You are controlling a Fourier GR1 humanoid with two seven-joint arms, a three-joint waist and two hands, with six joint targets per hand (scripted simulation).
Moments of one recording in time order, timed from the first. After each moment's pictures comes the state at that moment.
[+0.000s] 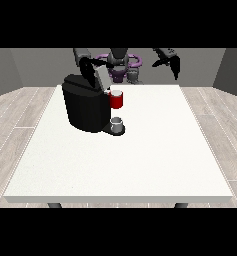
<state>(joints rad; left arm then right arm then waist) -0.23 0.09 0.15 -1.41 -0.11 -0.22 -0.10 -0.72 -0.17 -0.13 -1.01 -0.01 0.02 0.06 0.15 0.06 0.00</state>
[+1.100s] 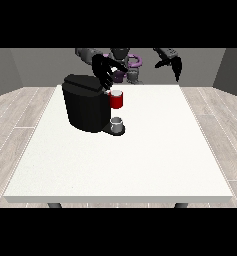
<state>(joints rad) -0.28 0.09 0.10 -1.41 -0.11 -0.26 -0.12 -0.87 -0.26 -0.08 -1.05 0.15 -0.07 0.30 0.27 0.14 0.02</state>
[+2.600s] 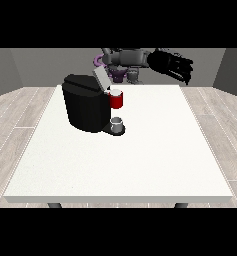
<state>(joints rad) -0.50 0.08 0.05 -1.45 -0.07 -0.32 -0.09 -1.21 -0.26 -0.08 -1.07 0.19 -0.07 0.25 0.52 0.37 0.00</state>
